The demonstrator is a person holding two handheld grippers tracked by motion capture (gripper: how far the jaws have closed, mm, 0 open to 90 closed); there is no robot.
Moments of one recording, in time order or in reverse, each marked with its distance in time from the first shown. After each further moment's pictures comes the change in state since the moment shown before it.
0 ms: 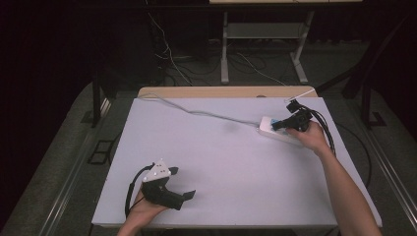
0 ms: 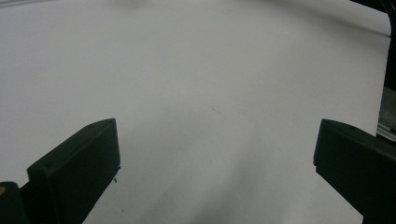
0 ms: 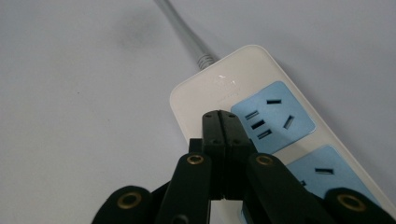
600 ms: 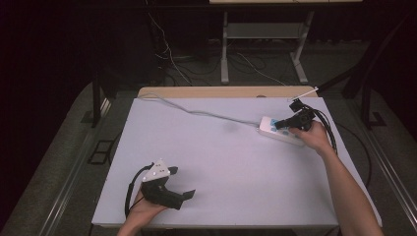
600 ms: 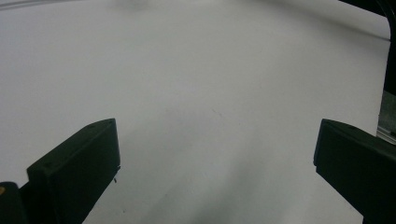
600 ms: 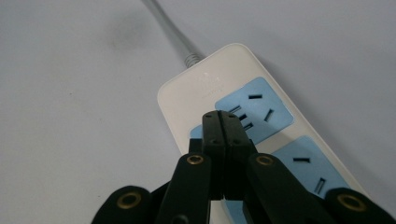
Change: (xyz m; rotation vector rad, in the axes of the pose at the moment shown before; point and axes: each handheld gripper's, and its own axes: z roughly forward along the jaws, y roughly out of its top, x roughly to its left) left arm 0.001 0.000 -0.001 -0.011 0.004 -0.009; right arm -0.006 -0.002 -0.005 -0.009 -0.014 0.015
